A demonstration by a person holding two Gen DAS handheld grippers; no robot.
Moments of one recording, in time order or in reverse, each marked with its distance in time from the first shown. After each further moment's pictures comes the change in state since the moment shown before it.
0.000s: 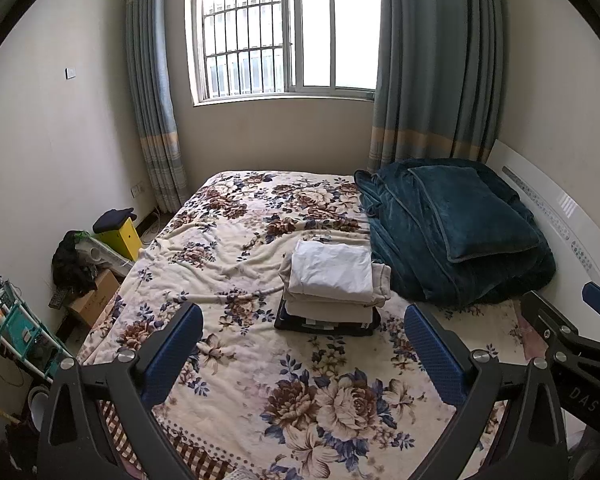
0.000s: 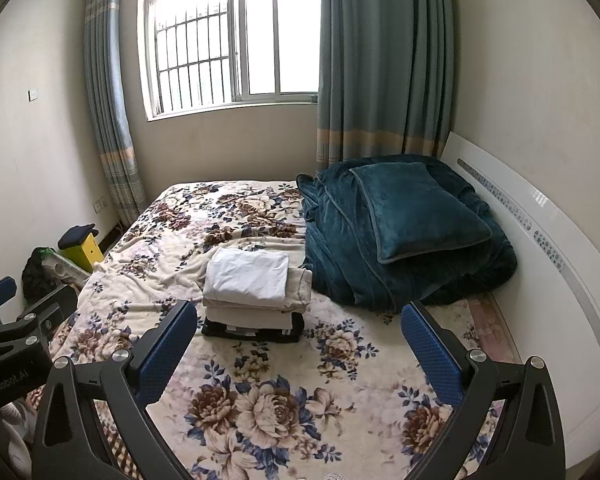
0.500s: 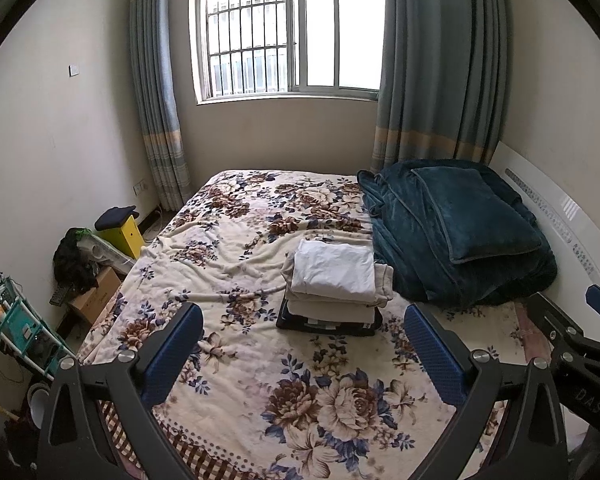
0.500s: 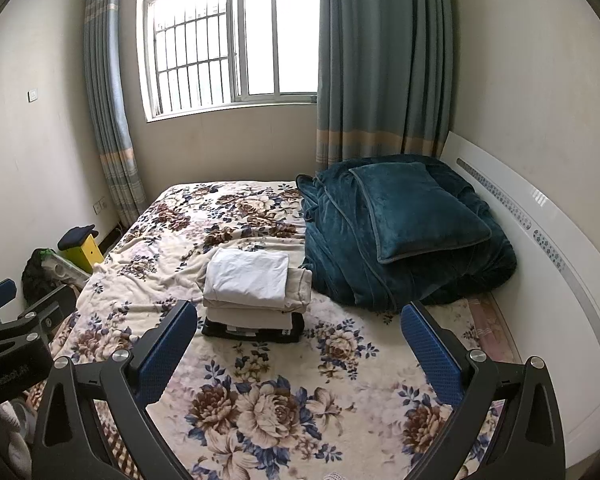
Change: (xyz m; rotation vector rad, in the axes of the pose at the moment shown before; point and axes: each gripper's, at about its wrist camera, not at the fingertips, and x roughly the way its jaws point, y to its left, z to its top) left arm -0.003 0.004 -0.001 -0.011 -0.003 0.009; right arm 0.000 0.001 -0.001 -0.001 -0.001 0.001
